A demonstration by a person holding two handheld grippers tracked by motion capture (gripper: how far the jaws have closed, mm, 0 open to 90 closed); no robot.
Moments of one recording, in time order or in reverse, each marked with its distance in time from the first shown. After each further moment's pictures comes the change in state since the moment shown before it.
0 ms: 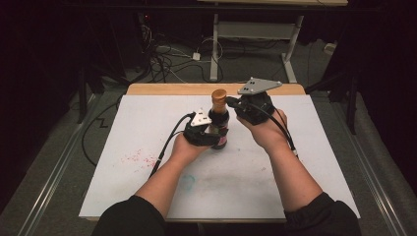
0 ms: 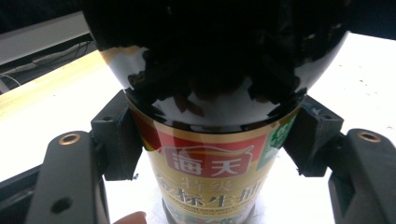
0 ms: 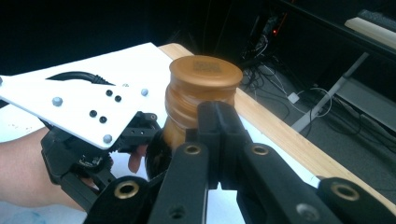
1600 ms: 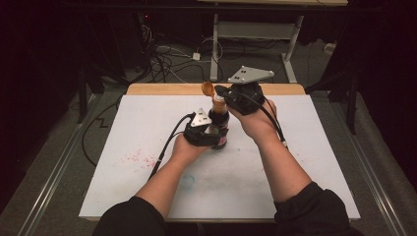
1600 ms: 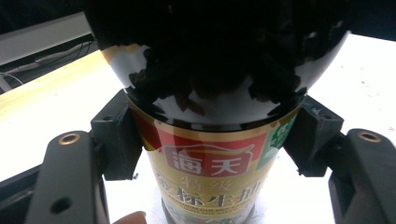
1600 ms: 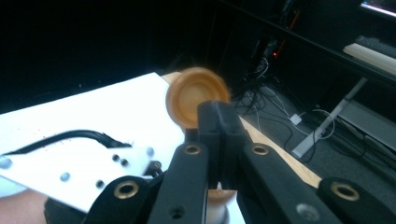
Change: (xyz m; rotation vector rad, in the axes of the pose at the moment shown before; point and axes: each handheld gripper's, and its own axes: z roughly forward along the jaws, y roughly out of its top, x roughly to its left) left arm -0.001 -0.001 0.000 -0.010 0.007 -0.004; right arm 0.006 0.030 0.013 -0.086 0.015 -0.002
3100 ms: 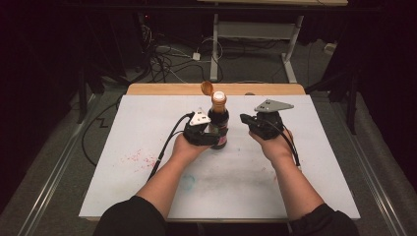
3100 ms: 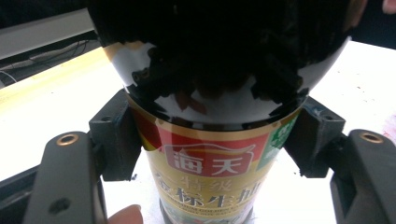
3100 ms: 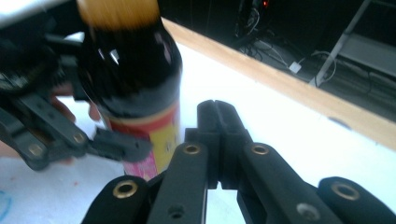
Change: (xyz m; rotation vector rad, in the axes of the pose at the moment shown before) left arm 0.002 0.002 0.000 -0.001 -0.006 -0.028; right arm -0.029 -0.121 -0.004 0.123 -0.038 0.180
